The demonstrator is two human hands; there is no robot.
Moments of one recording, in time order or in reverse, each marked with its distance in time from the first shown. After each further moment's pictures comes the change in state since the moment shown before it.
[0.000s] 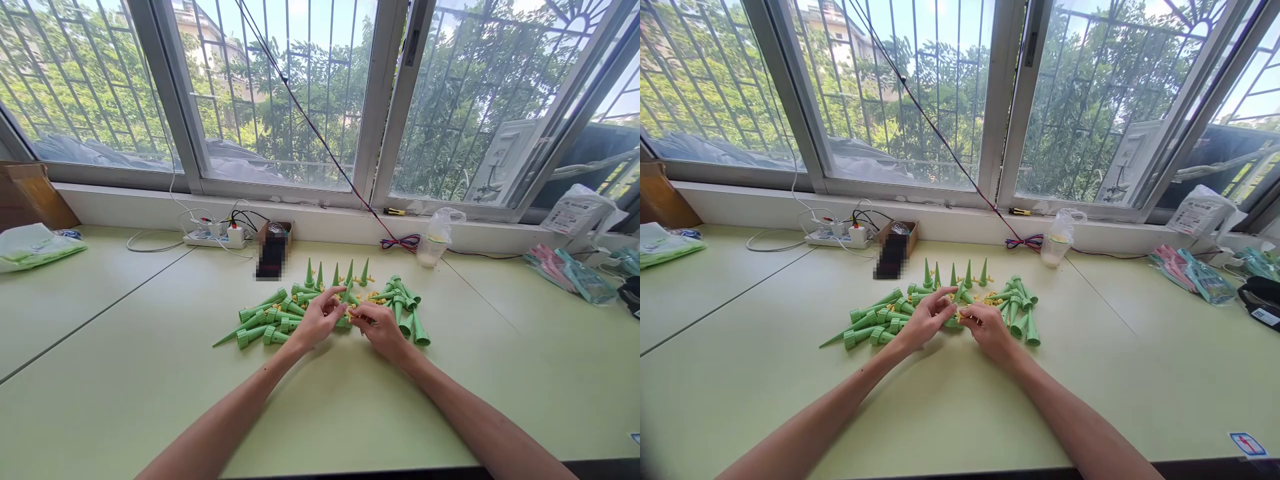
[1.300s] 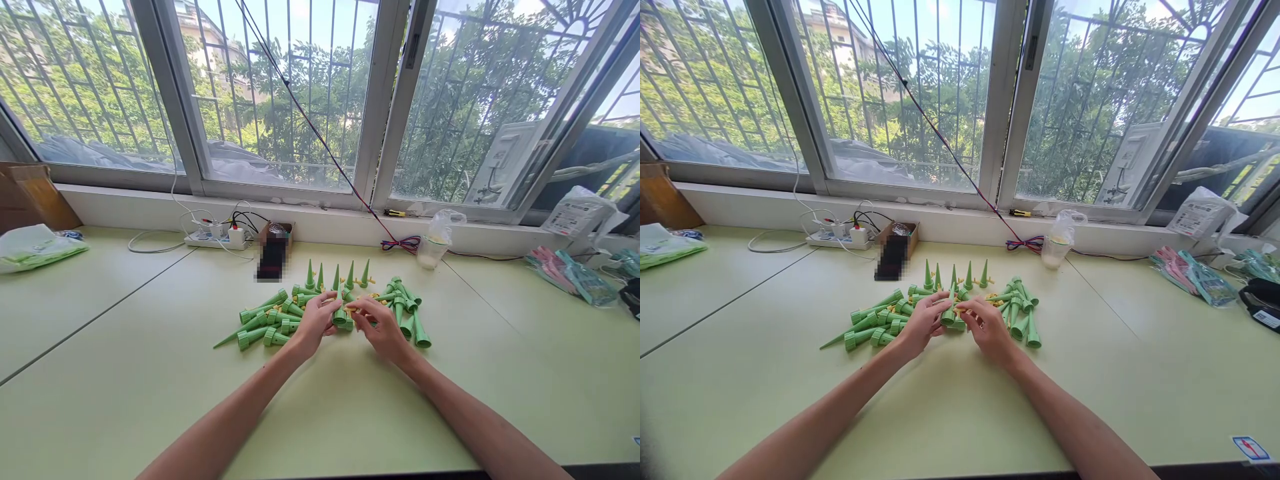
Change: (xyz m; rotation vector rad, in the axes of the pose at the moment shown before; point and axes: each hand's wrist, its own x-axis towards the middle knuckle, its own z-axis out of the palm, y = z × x) left_hand 0.000 0.007 0.007 -0.413 0.194 -0.406; right_hand 0.000 -0.007 0.001 0.145 -0.004 0.062
